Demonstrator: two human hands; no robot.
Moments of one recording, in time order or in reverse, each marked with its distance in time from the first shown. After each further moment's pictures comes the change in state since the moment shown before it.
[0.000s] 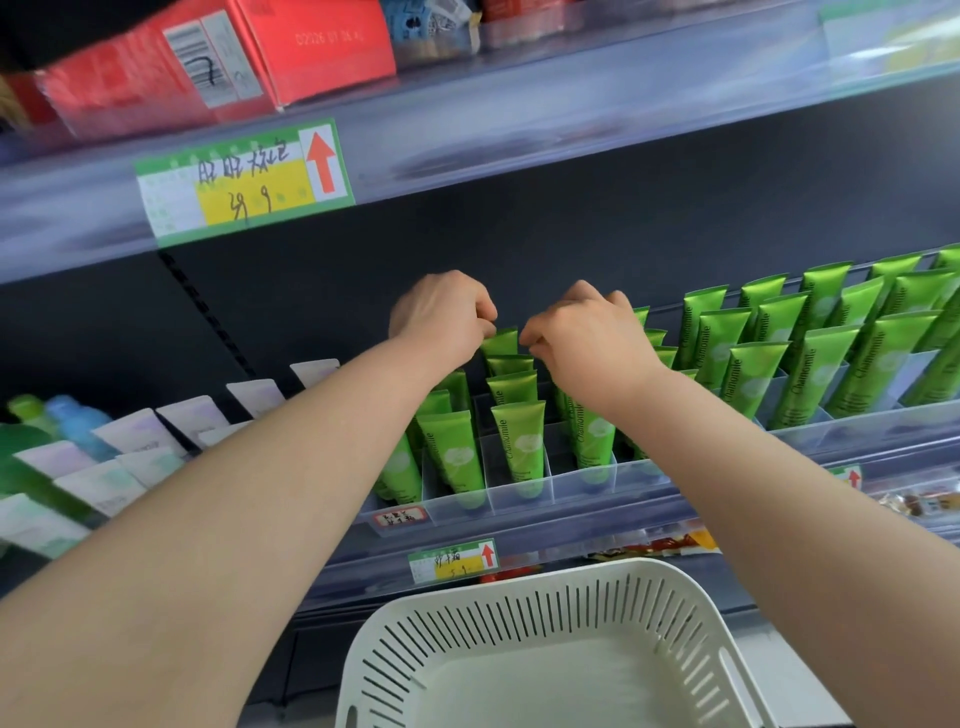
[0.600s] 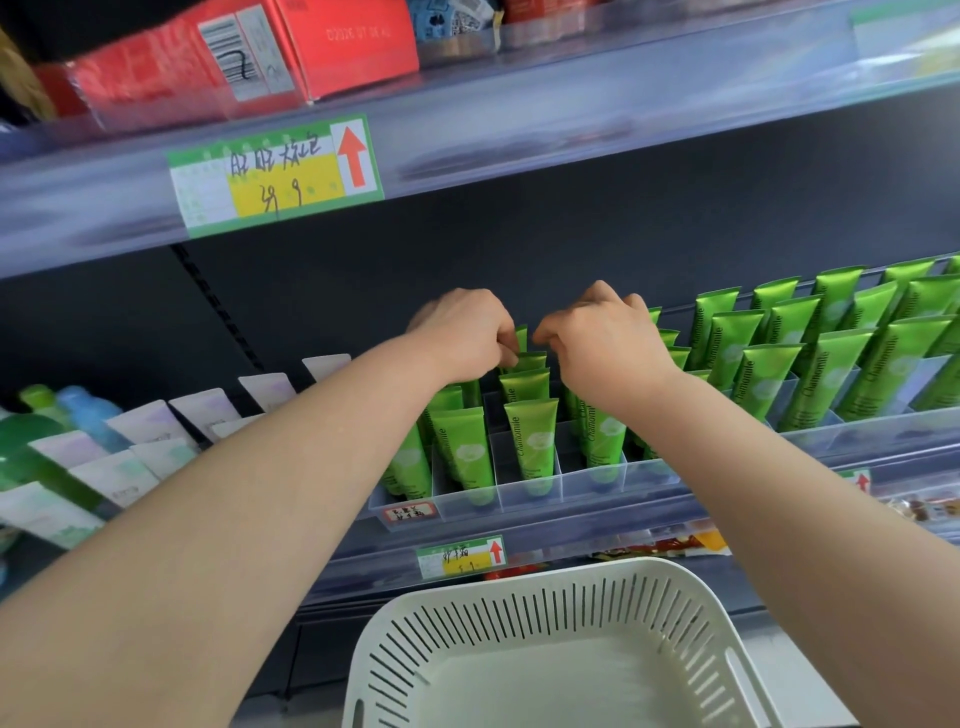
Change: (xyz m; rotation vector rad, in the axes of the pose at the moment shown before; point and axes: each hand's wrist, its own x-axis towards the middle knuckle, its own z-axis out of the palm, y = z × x) left_hand -0.007 -0.003 -0.004 0.082 -0.213 0.144; right_hand -0.003 -0.004 -0.003 -0.015 -0.030 0.033
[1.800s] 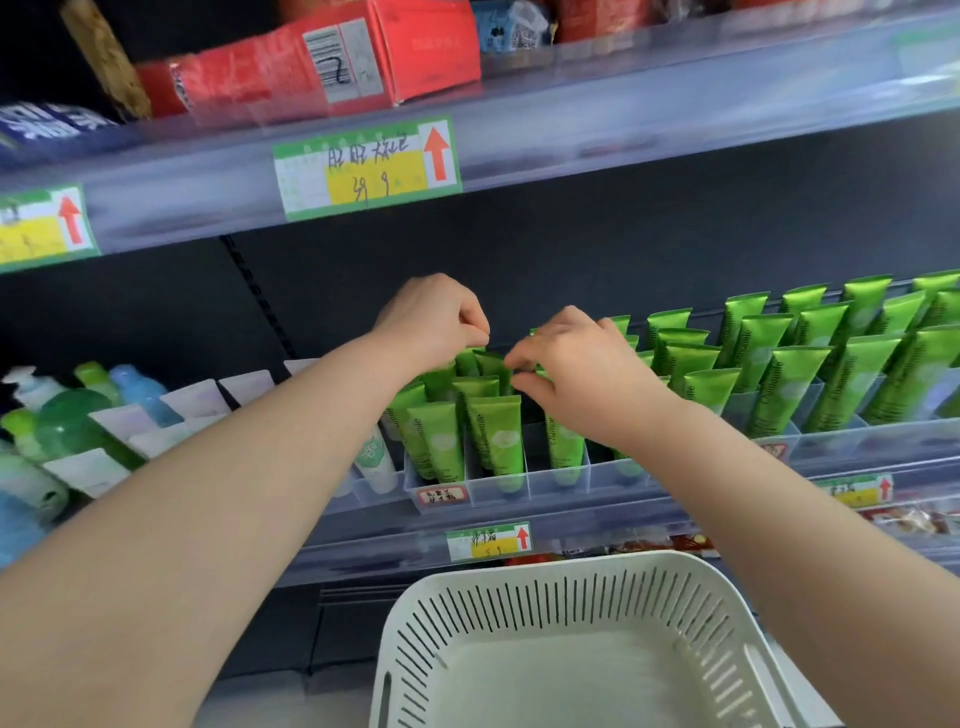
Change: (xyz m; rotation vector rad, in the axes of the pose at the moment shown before) left_hand -0.035 -0.048 -0.018 -0.181 0.180 -0.095; right_hand -0.018 -0.046 -0.005 0.166 0.016 -0.221
